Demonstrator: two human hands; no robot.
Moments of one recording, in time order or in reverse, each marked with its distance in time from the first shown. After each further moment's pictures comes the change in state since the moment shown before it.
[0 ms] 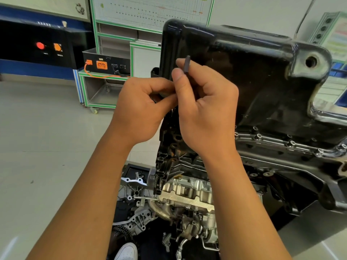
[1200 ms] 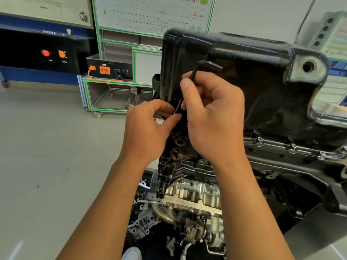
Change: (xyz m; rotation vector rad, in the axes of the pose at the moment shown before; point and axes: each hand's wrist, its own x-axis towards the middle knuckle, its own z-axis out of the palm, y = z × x) left_hand -0.021 -0.019 0.019 0.307 0.164 -0.198; right_hand 0.002 -0.009 -0.014 0.051 -0.078 0.174
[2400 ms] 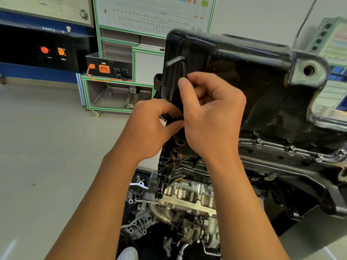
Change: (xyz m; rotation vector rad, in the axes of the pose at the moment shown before) left_hand 0.009 0.000 -0.012 -0.045 -0.240 0.168; right_hand 0.000 0.003 0.011 -0.044 0.131 -0.084
